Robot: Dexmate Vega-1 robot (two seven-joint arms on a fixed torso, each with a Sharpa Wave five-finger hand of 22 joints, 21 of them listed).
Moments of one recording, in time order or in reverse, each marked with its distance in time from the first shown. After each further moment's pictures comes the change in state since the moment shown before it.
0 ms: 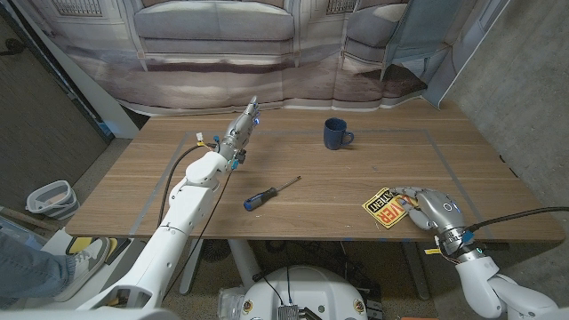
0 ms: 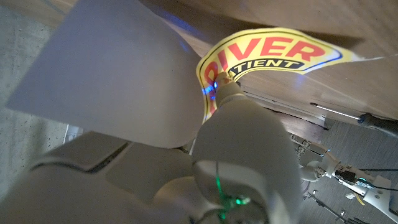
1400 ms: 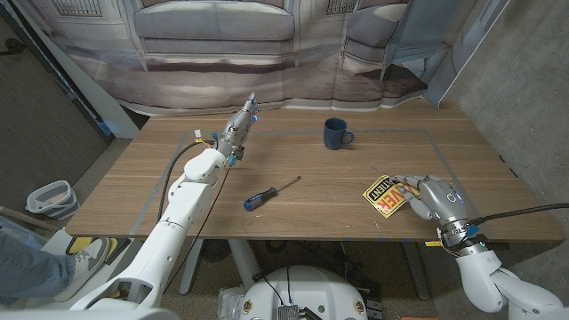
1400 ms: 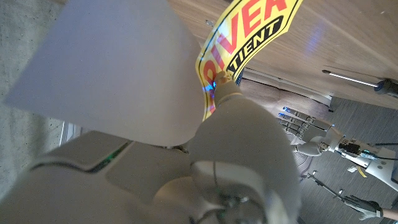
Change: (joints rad) left arm -0.030 0.003 -0.006 0.035 -0.009 -0.020 -0.014; left_hand 0.005 0.005 -0.010 -0.002 0.000 0.000 0.000 0.000 0.000 0.000 0.000 0.000 0.000 0.000 0.000 0.000 0.000 -0.004 0.004 0.000 0.000; right arm -0.053 0.021 0.089 -0.080 -0.029 0.012 -0.017; right_hand 0.018 0.008 -0.031 0.005 -0.006 0.002 0.002 0.000 0.010 0.035 0.004 -0.015 0.024 0.031 -0.016 0.000 0.043 -0.103 0.007 0.261 -0.086
